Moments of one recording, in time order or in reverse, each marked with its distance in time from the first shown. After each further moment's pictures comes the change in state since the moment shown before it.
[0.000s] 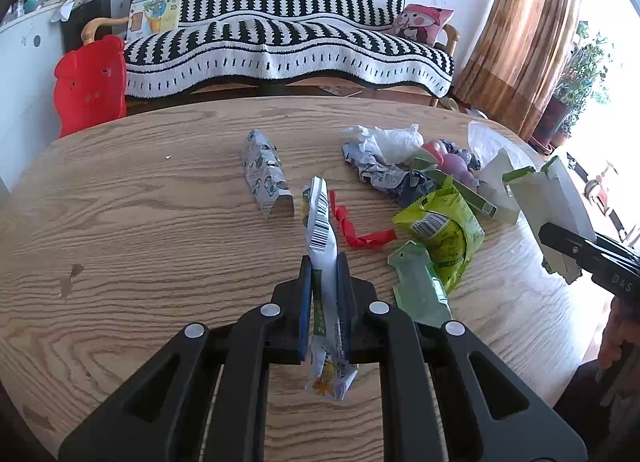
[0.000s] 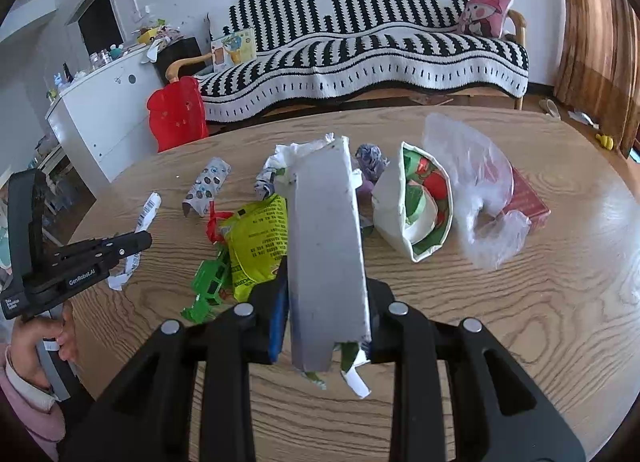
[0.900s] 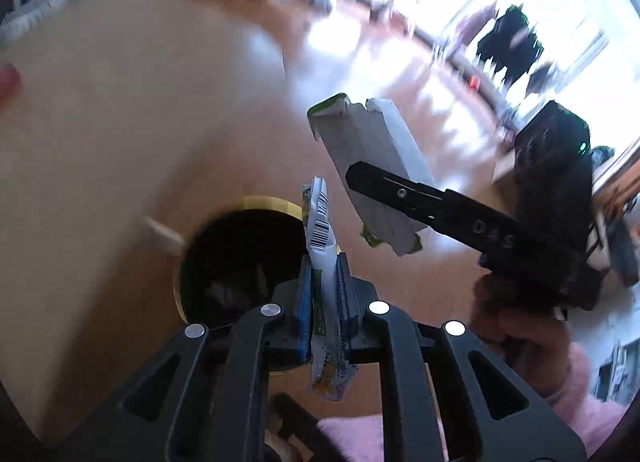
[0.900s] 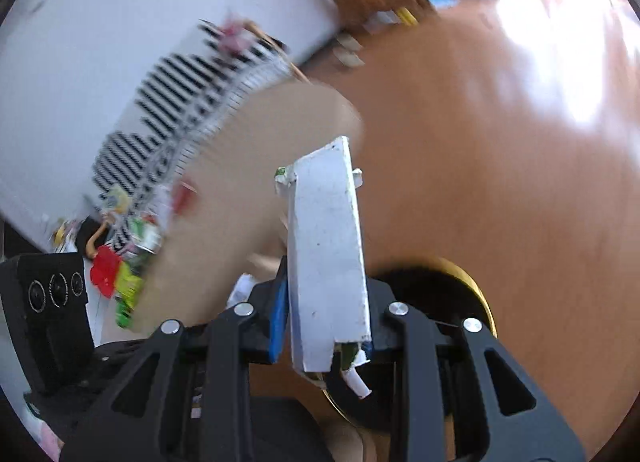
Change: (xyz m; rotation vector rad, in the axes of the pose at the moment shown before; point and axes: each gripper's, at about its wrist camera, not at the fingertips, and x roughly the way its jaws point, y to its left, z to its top) left arm 0.025 -0.463 -0.156 0.530 0.495 -0.663; right arm -0.244 -0.291 -0.272 0.799 -0.138 -0.159
